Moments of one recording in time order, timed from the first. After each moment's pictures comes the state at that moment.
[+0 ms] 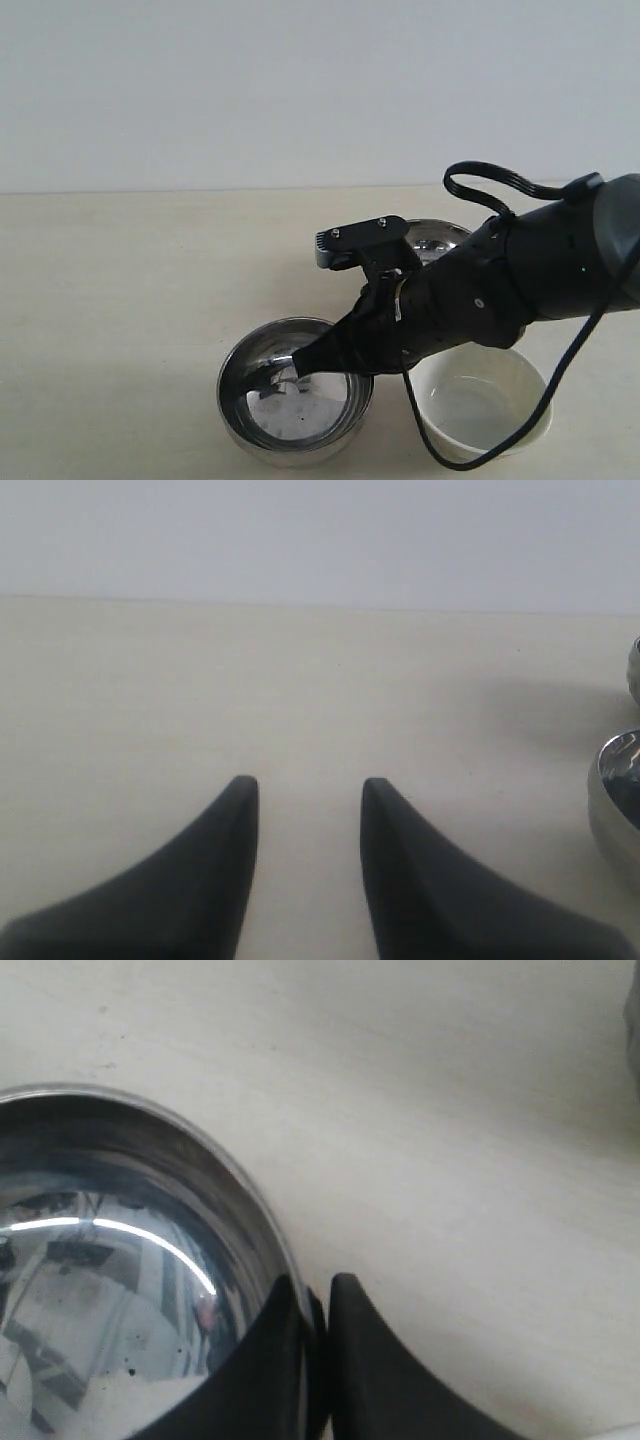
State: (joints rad) left arm -0.07 0.00 0.00 -0.16 0.32 0.09; right arm 0.71 1.78 -0.92 -0.06 0.16 0.29
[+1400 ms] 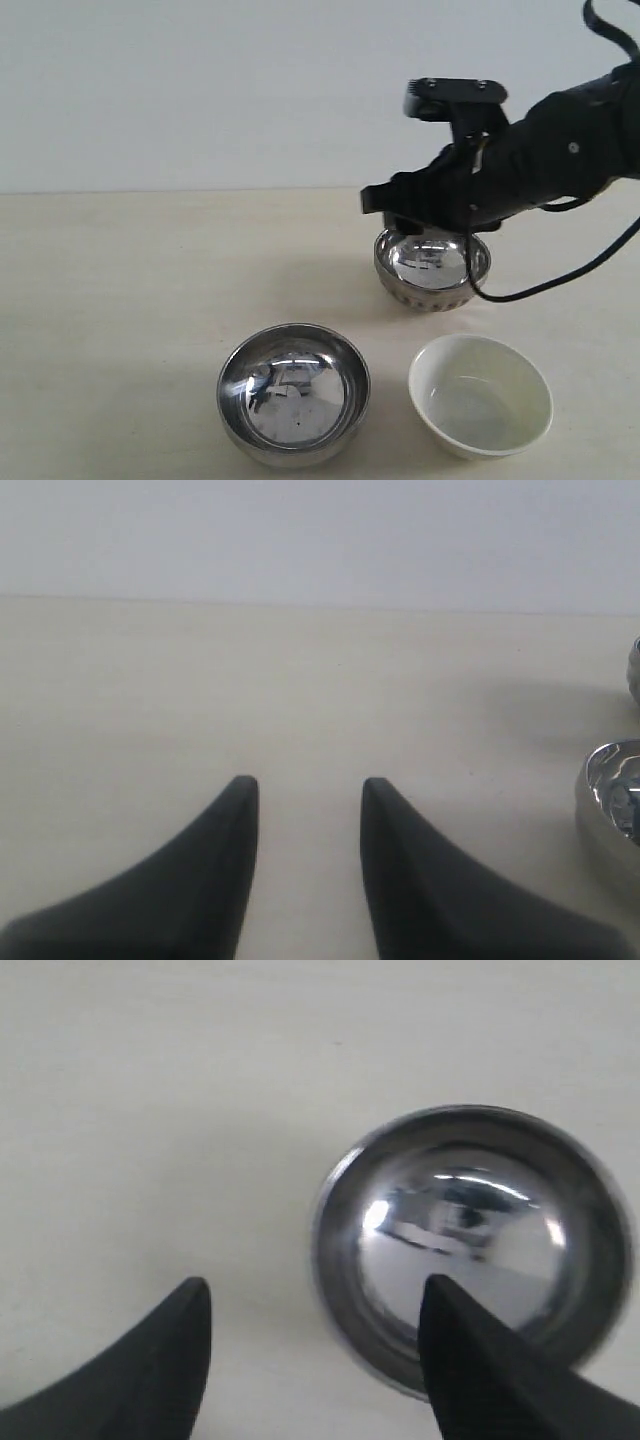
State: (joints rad) left arm -0.07 0.00 0.00 -0.16 0.32 0.09; right arm 0.46 1.65 -1.08 -0.06 0.26 0.31
